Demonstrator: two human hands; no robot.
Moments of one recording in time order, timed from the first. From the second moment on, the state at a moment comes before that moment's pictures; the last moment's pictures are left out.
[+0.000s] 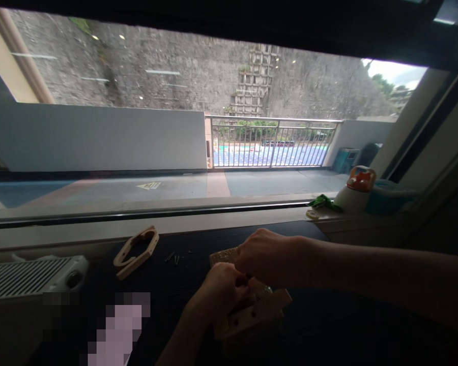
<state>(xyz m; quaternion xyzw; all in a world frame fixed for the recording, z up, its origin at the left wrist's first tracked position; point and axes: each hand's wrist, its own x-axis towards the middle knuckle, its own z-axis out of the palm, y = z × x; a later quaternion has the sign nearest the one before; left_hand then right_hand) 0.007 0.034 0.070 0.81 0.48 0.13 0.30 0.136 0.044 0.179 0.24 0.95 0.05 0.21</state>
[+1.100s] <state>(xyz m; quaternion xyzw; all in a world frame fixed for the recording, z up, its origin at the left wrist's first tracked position) 0.006 0.033 0.069 0.82 0.47 0.13 0.30 0.125 0.040 0.199 0.26 0.94 0.03 0.24</state>
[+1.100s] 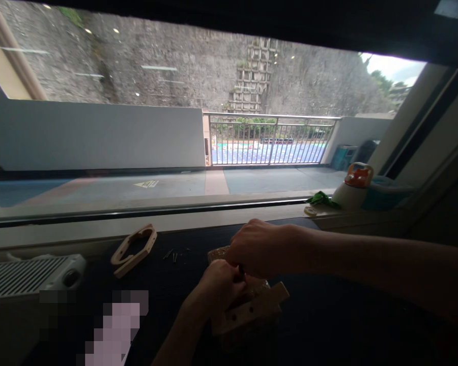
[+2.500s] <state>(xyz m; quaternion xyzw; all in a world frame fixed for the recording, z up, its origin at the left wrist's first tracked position) 0.007 0.033 0.070 0.82 0.46 0.13 0.30 0.139 0.046 0.175 0.27 0.94 0.03 0.19</state>
